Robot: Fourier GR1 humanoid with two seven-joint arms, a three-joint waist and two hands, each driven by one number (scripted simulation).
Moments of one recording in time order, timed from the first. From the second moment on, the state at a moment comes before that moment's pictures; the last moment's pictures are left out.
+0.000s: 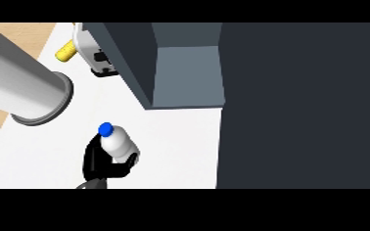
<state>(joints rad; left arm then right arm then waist) -0.18 0.03 0.15 -0.65 0.28 -0.19 -0.89 0.98 -0.10 0.25 -2.48 -0.06 0.30 -0.23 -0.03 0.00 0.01</state>
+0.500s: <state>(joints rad) -0.24 0.00 -0.09 -0.79 0.41 -0.12 -0.71 0.99 -0.11 0.23 -2.48 -0.07 0.31 -0.22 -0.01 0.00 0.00</state>
